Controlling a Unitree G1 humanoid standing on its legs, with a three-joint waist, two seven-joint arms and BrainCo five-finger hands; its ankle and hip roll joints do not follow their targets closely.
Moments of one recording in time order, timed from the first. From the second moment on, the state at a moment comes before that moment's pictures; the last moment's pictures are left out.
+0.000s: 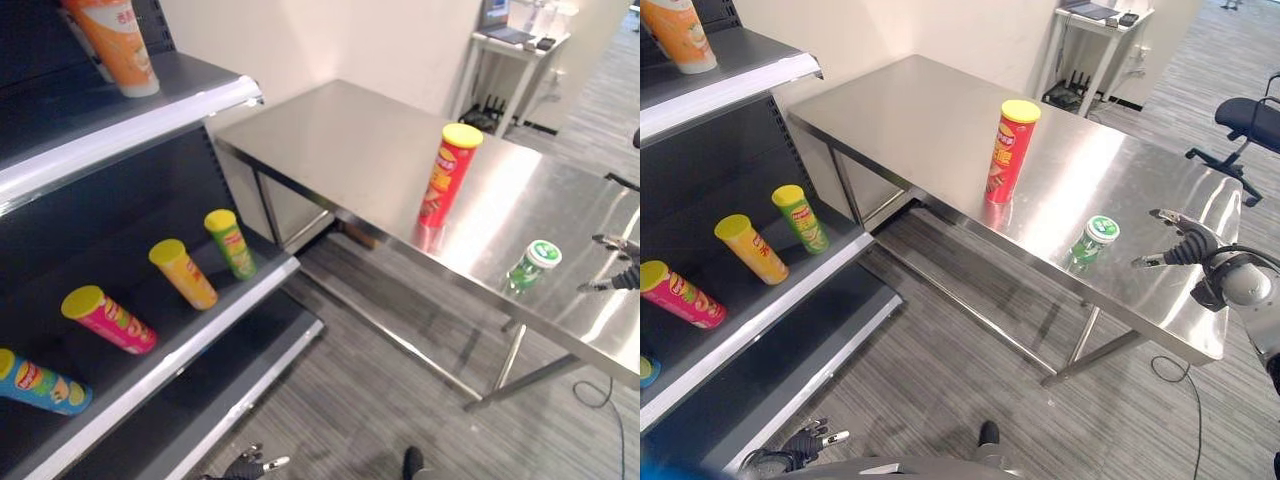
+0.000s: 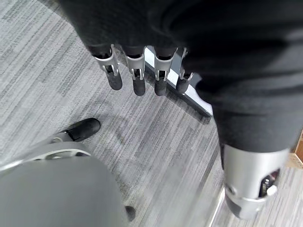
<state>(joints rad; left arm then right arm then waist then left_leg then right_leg) 0.12 0.31 -0.18 1.07 -0.18 -0.11 -0.09 -0.34 -1.17 0.29 0.58 0.08 -0.15 0.13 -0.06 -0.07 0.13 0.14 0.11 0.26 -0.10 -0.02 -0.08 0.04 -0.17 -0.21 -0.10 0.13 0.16</state>
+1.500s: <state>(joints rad) 0.13 0.31 -0.15 1.07 -0.18 -0.11 -0.08 -0.39 -1.08 0.40 0.62 0.04 -0.15 0.13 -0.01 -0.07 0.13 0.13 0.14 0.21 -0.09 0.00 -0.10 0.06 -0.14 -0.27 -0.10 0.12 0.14</state>
